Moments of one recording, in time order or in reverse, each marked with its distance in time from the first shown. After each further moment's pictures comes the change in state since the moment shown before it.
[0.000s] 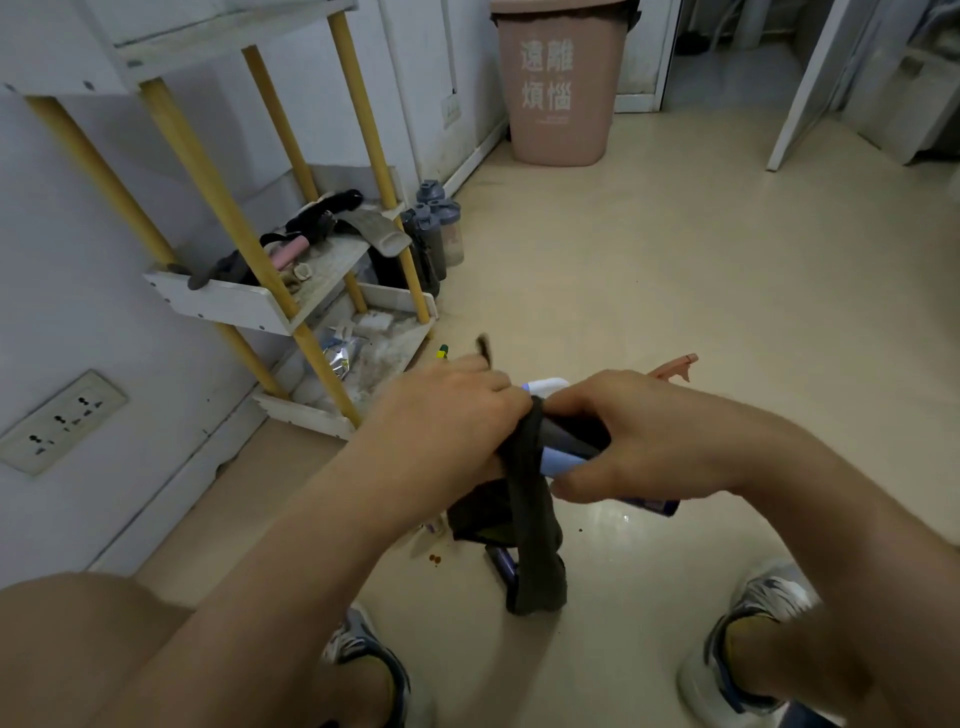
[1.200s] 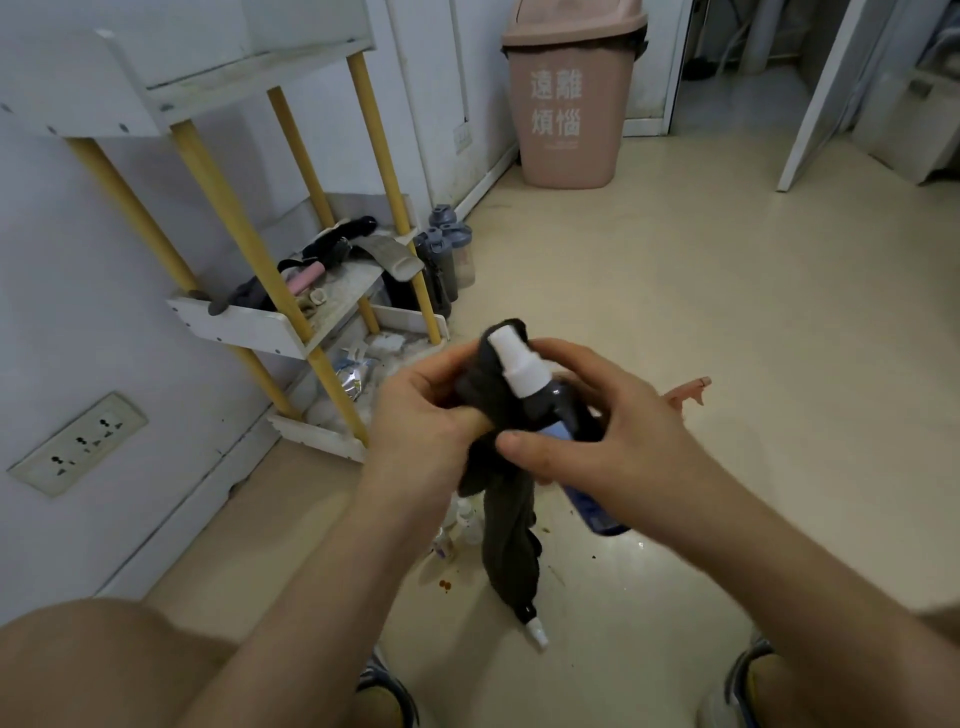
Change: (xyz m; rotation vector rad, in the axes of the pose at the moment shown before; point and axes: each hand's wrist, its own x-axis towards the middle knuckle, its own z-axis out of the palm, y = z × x) left_hand -0.008 0.004 0.005 -1.595 0.461 -0.619; right_hand 0.004 -0.014 0.025 0.640 0.477 -0.088
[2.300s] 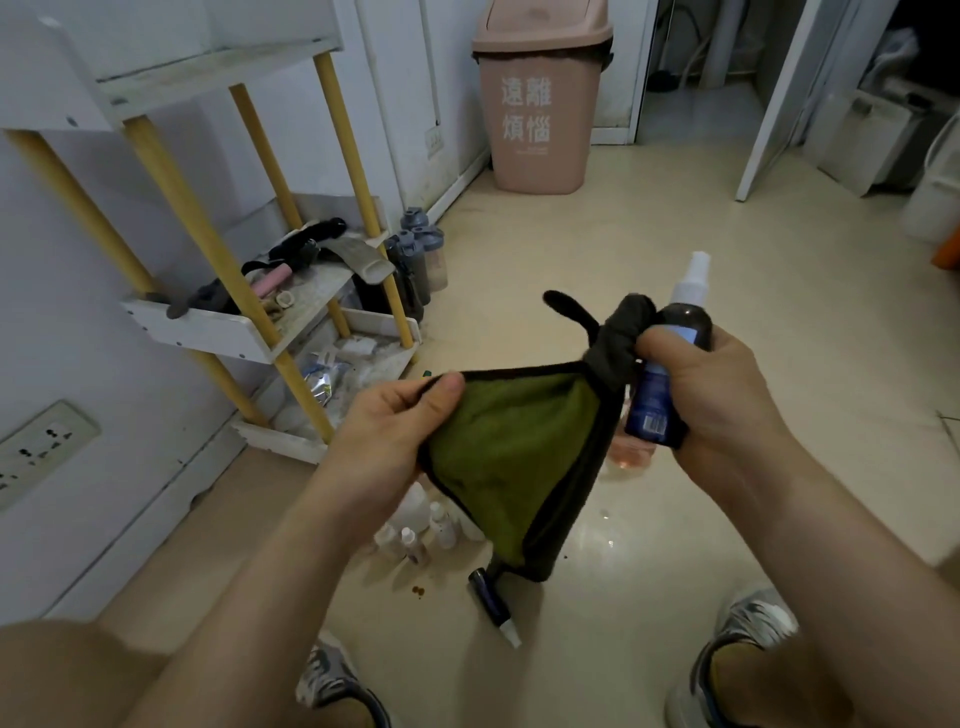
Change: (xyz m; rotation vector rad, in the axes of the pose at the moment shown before) left_hand 0.013 -0.009 -0.010 -0.177 -0.139 -0.239; right_hand 0.024 0.020 -0.049 0.624 0.581 0.141
